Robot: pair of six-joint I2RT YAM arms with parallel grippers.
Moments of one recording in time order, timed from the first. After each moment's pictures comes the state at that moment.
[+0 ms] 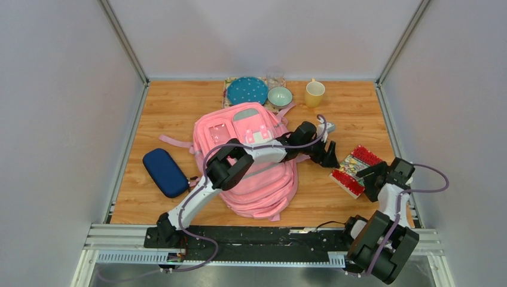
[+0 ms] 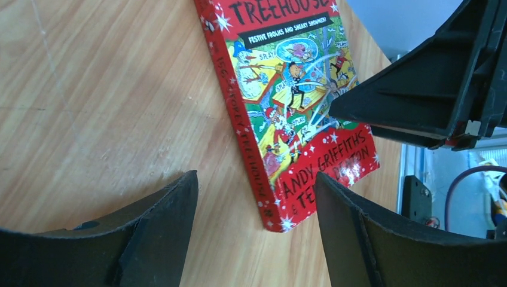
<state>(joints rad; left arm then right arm) -0.97 2.51 1.89 0.20 0.54 -0.49 -0.60 1.01 0.43 -0.42 -0.18 0.63</state>
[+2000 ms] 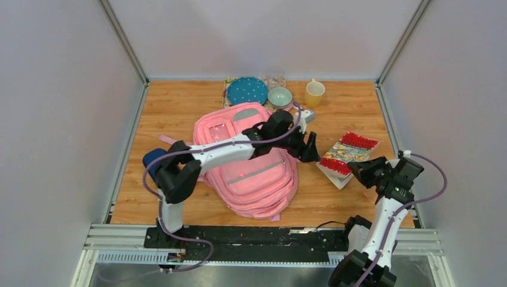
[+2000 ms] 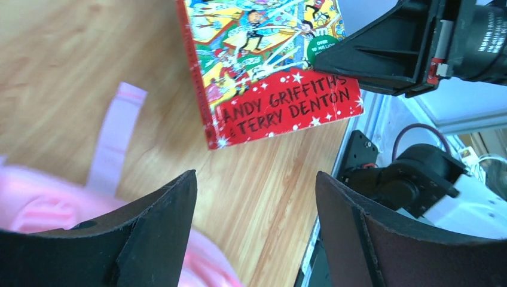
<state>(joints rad) -0.95 1.97 1.49 -0.01 0.45 -0.44 -0.60 0.72 0.50 -0.57 -0.64 0.67</state>
